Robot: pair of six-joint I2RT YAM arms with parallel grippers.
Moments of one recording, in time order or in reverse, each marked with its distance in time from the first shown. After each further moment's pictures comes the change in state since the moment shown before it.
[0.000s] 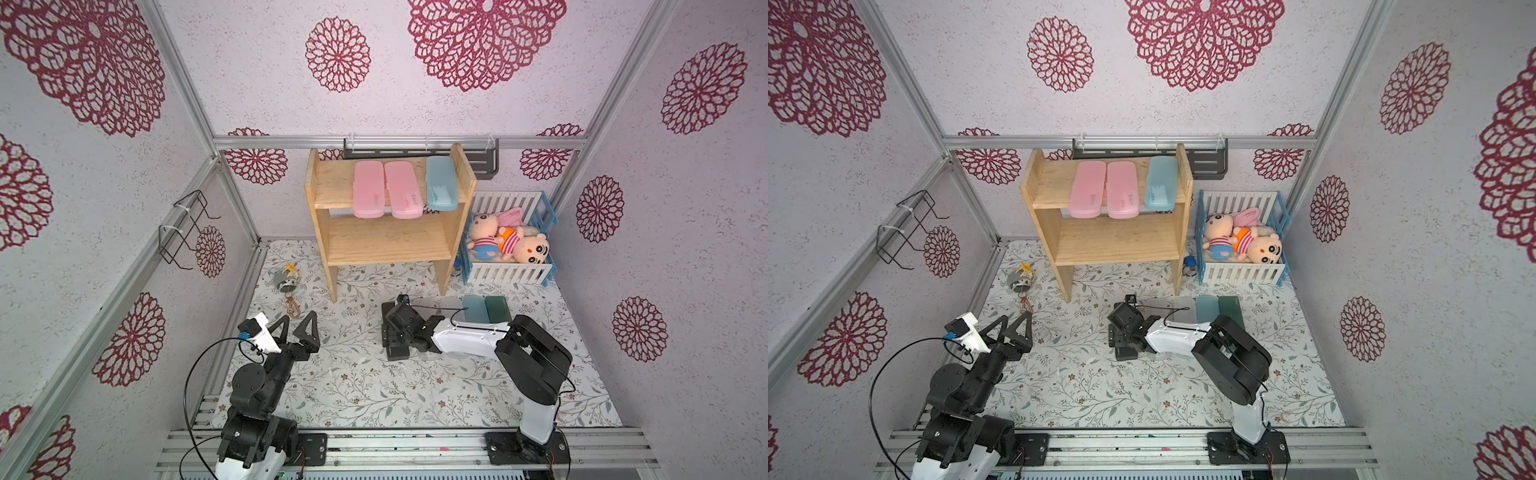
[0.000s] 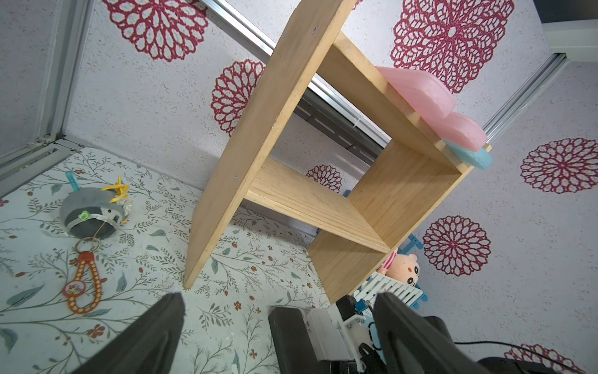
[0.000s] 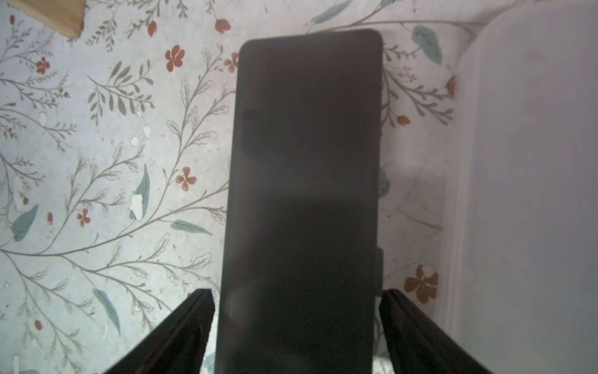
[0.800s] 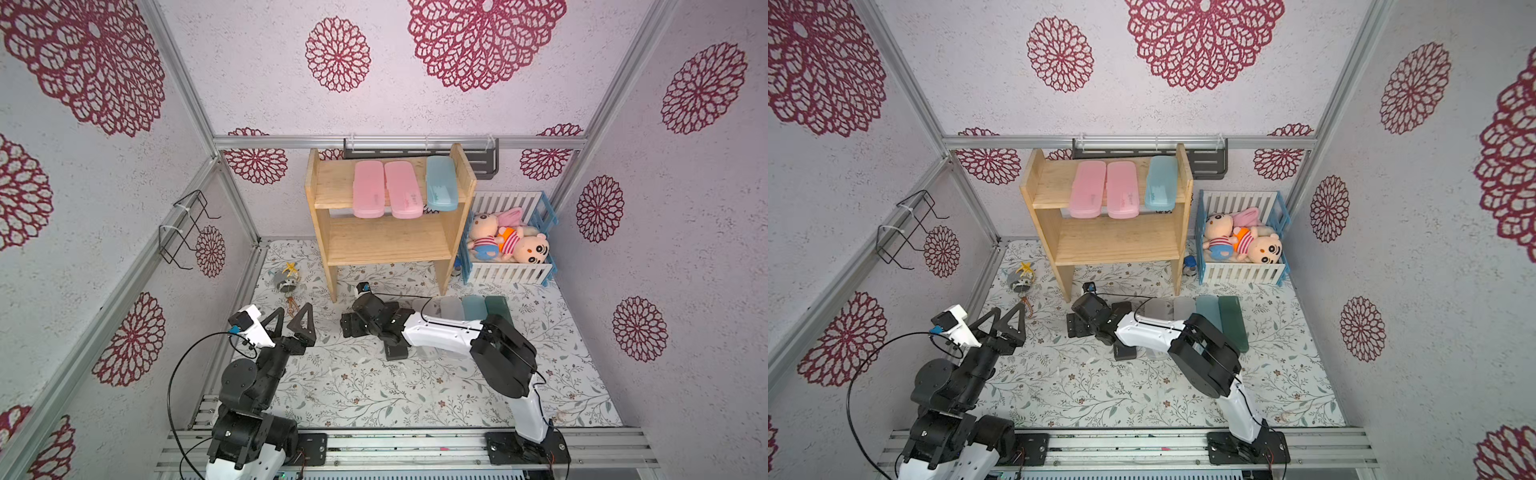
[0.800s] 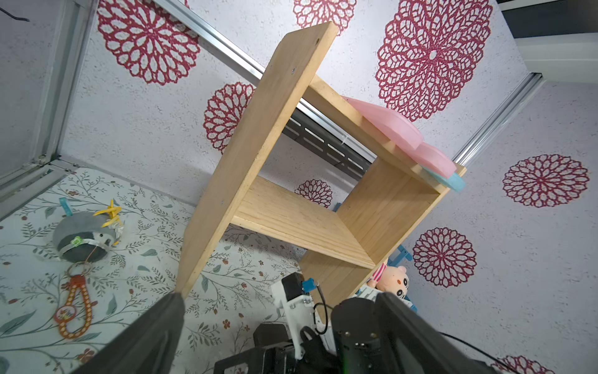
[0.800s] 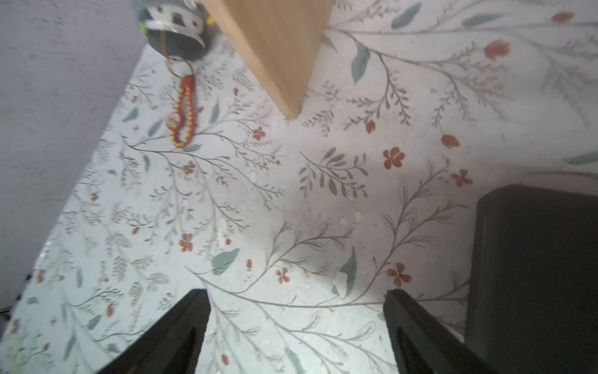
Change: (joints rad) left arm 0.000 0.051 0.136 -0.045 -0.015 -0.005; right arm 0.097 0.219 0.365 0.056 -0.048 -0.063
